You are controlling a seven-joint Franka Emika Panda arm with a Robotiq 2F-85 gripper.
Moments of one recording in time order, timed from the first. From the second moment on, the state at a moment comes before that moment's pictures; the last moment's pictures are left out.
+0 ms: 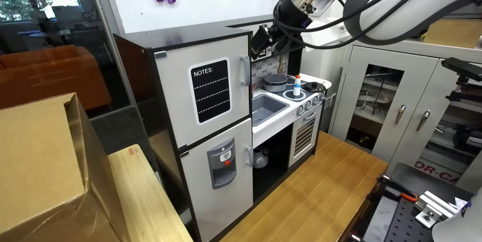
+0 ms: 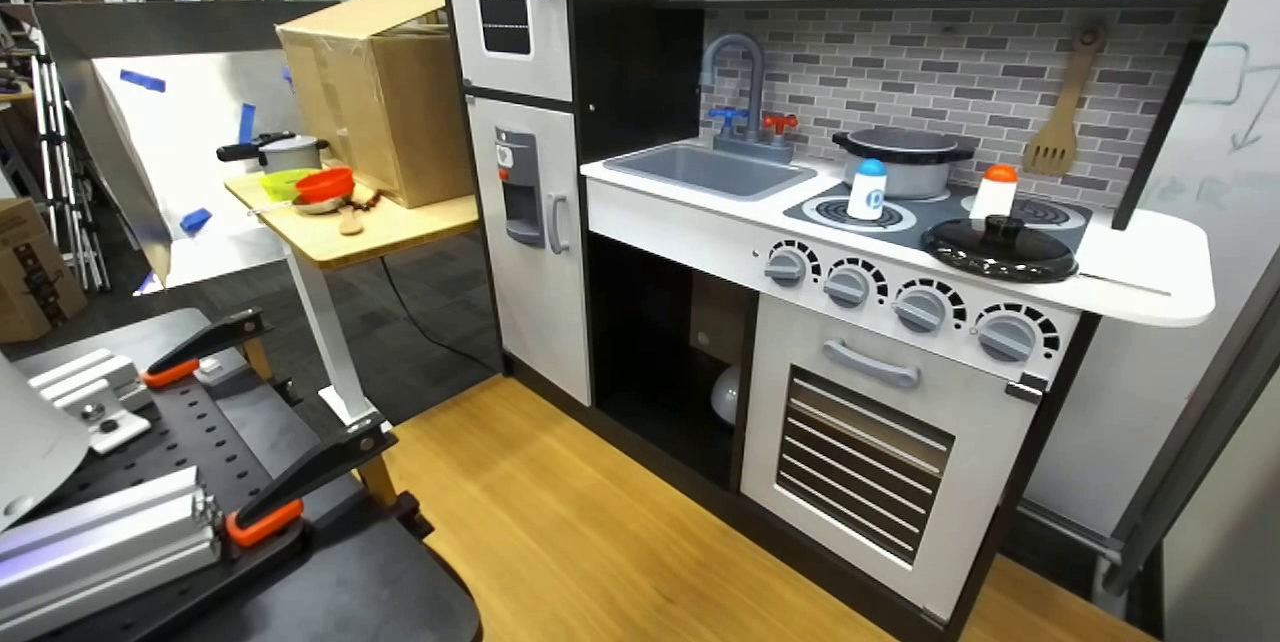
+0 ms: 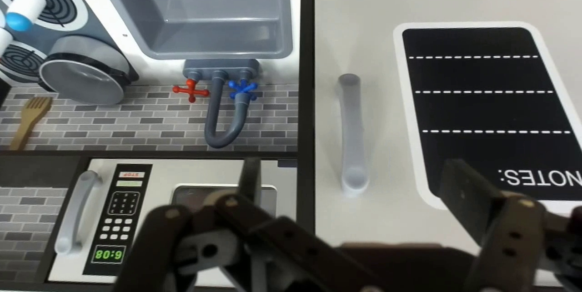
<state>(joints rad) -0.09 -0.47 0.31 -2.52 -0.26 2.75 0.49</state>
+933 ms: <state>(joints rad) -0.11 -0.31 0.33 -2.46 -0.31 2.84 0.48</state>
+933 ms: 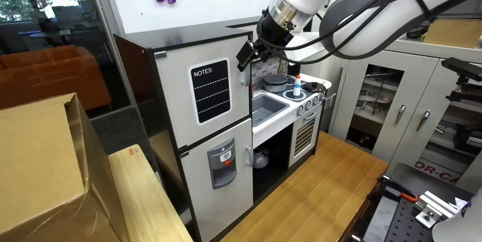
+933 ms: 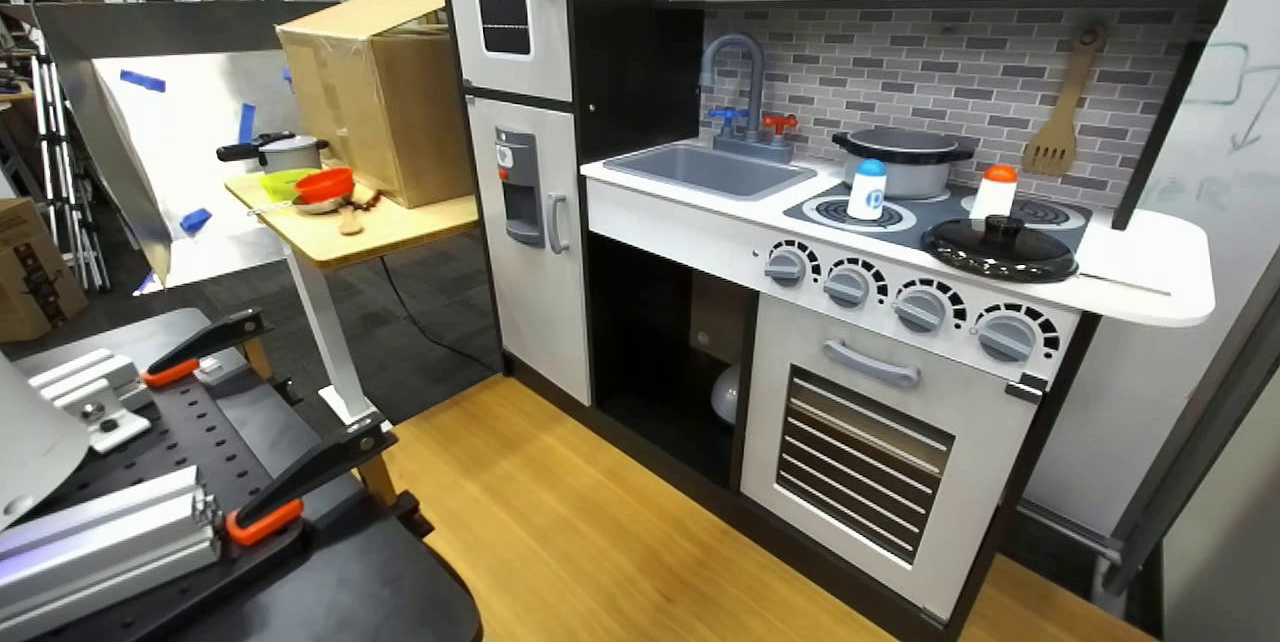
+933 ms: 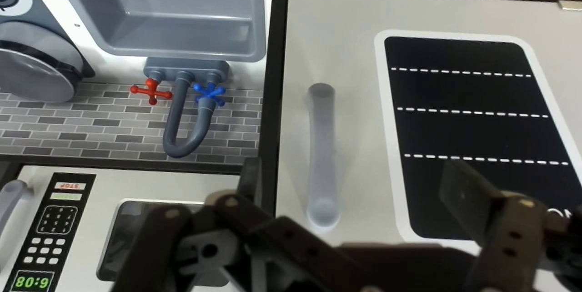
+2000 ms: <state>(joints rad) 0.04 -0.31 0.20 -2.47 -0.13 2.84 0.19</state>
